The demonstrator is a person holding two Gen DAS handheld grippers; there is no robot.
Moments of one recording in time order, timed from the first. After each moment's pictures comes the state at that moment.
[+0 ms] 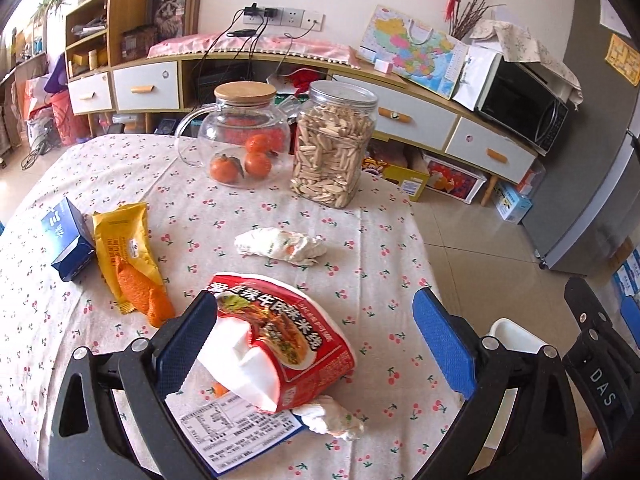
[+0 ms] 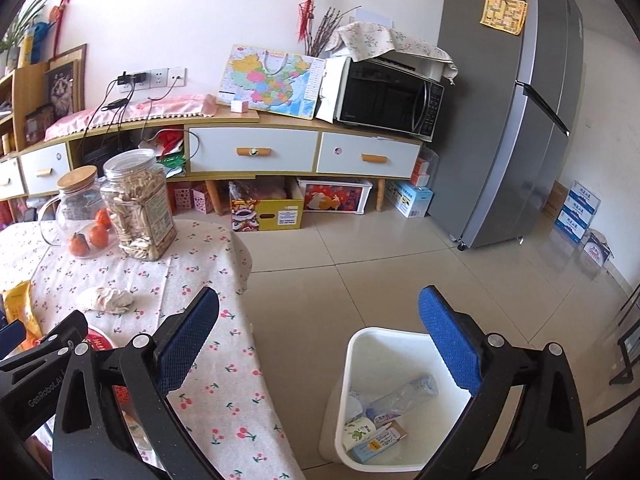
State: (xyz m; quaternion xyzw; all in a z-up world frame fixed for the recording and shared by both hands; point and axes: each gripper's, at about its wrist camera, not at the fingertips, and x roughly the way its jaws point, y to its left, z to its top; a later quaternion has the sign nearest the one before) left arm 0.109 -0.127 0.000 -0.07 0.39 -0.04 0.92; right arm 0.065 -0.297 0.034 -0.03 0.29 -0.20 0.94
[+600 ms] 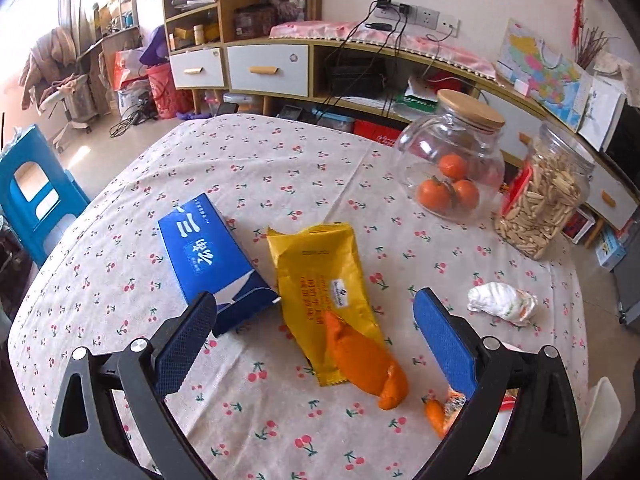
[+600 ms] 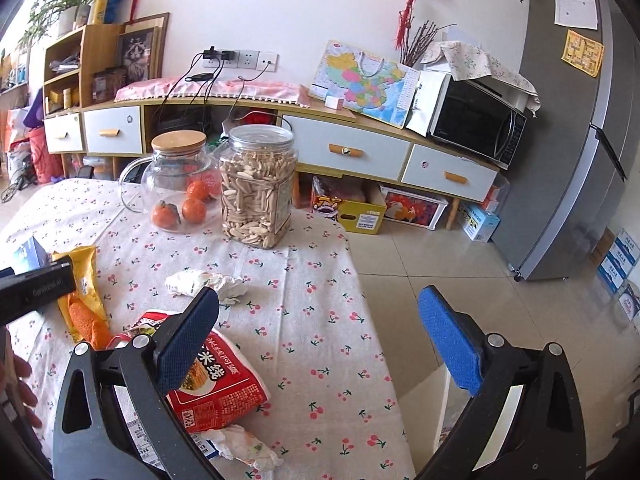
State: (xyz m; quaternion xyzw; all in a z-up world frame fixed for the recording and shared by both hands) left arm 0.160 0.037 -0.030 -0.08 0.41 0.16 0.89; right arm 0.101 -0.193 0.011 -0.08 0.31 -0.10 0.94
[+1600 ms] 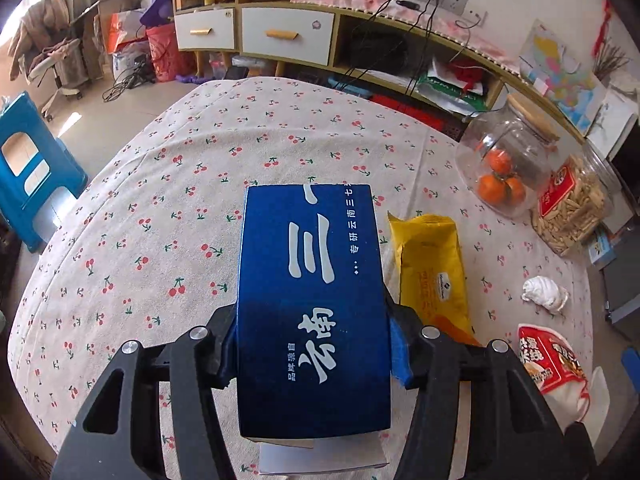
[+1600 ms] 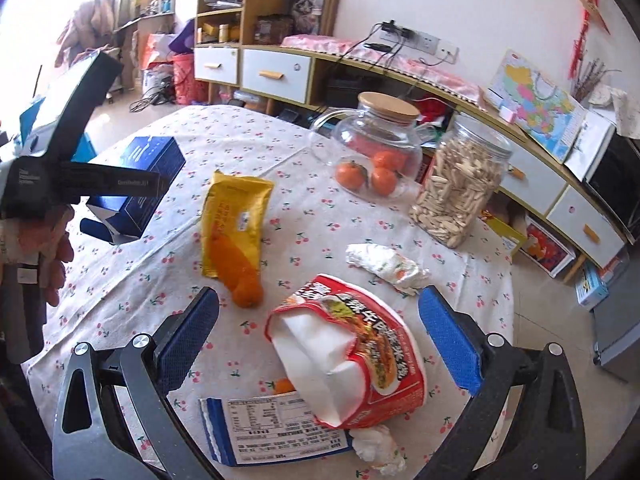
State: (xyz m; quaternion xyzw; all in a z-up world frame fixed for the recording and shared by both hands) left arm 0.135 0.120 -0.029 -0.12 0.46 0.11 0.87; right arm 0.106 -0.087 -0.011 -0.17 0.37 0.20 0.89
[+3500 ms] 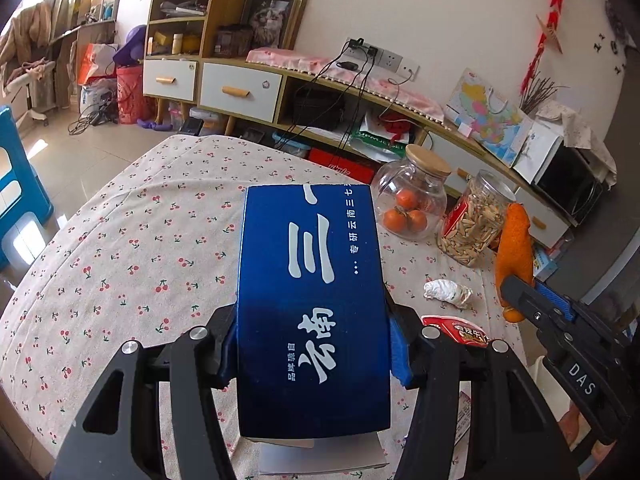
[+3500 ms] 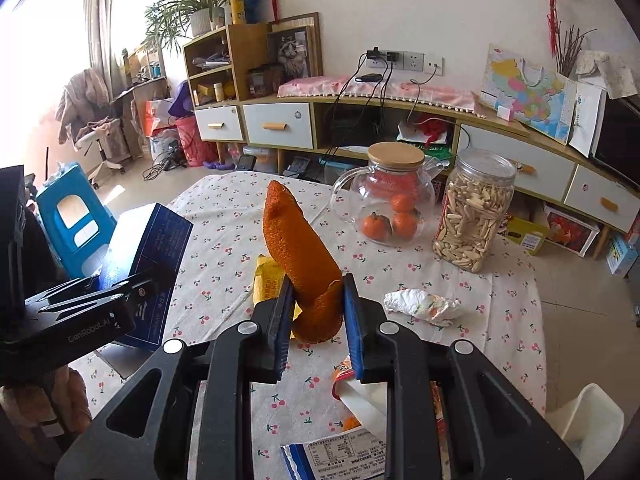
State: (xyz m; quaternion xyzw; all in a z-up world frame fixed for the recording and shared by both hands) left arm 0.065 0.093 0.023 -0.14 0.35 0.03 0.93; right arm 0.100 -0.101 0.044 -0.03 0.32 0.18 0.93
